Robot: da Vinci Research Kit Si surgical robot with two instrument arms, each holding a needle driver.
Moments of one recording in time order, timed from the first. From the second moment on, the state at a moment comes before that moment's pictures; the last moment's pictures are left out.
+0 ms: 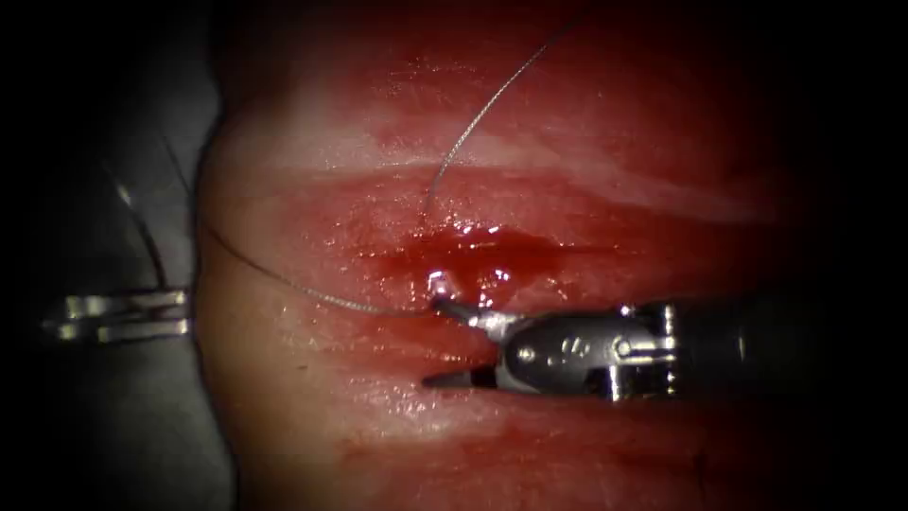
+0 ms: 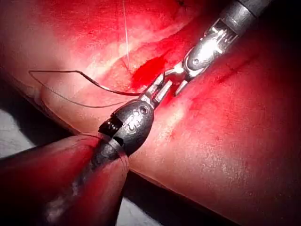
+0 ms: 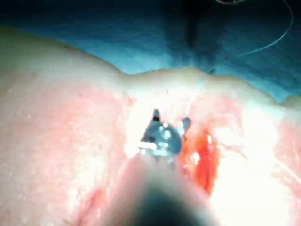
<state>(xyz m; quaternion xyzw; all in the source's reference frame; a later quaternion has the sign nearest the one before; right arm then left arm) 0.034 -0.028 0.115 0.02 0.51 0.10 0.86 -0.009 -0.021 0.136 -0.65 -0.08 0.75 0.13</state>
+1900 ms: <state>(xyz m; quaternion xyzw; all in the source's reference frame) 0.035 -0.042 0.097 0.05 0.54 0.06 0.84 -0.012 -0.023 0.135 -0.66 -0.10 0.74 0.11</state>
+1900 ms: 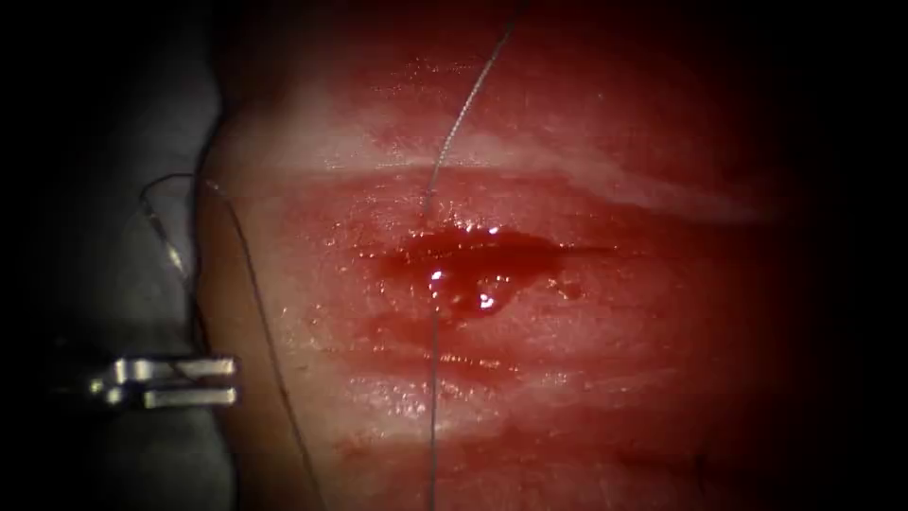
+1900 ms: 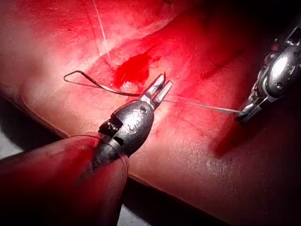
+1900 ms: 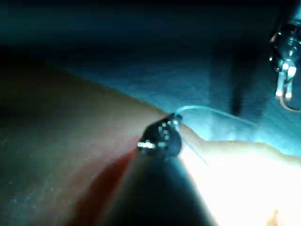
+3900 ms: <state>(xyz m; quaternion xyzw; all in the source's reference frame) 0.031 -0.030 0.115 -0.09 0.52 0.04 0.85 -0.011 -0.023 0.137 -0.63 -0.10 0.76 0.12</state>
